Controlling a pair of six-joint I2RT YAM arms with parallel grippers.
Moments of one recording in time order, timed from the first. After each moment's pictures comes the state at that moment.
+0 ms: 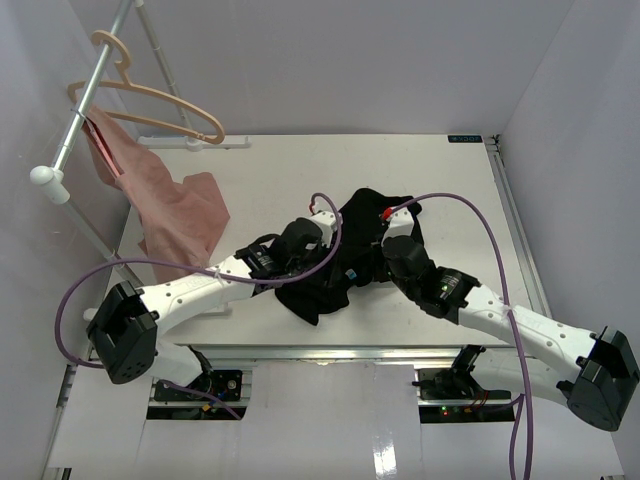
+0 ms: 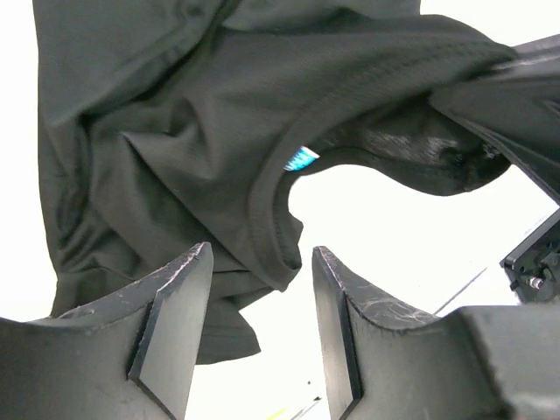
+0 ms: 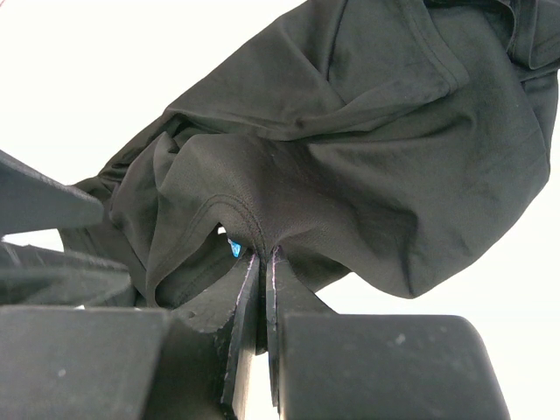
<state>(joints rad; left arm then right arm) -0.90 1.40 0.97 -0.27 -0.01 -0.39 0.91 1.03 0.71 -0.24 0.41 0.41</state>
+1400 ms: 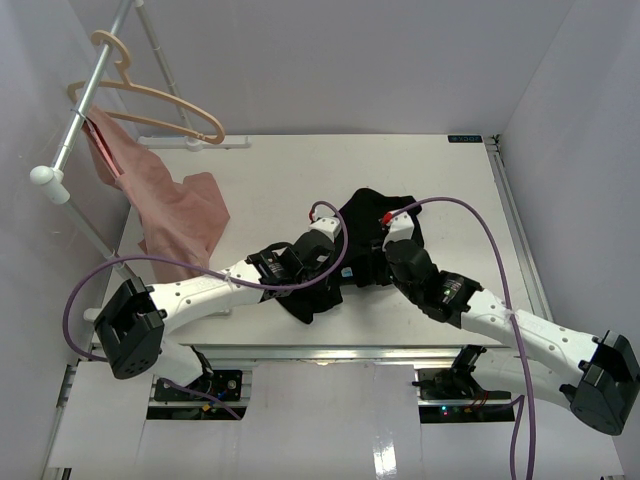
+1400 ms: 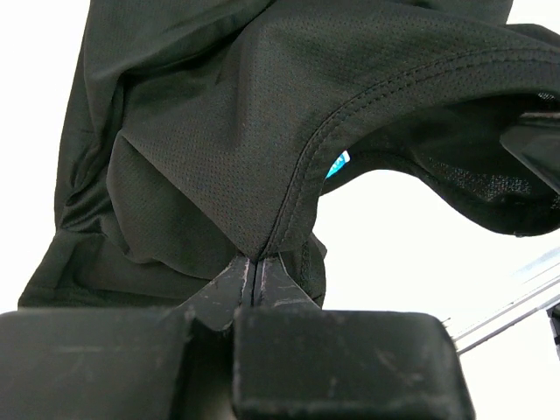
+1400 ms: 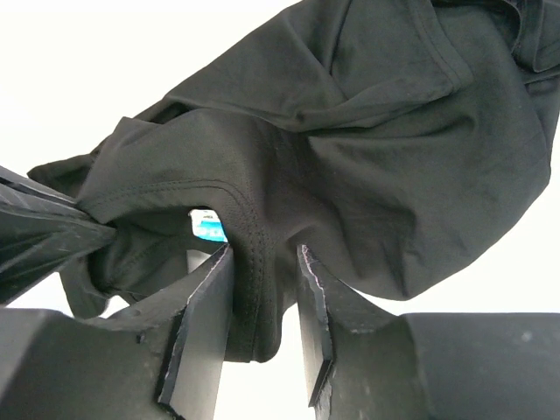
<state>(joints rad) -0.98 1.44 0.98 -0.33 -0.25 -0.50 0.91 1.00 0.67 -0.21 0.39 0.37</state>
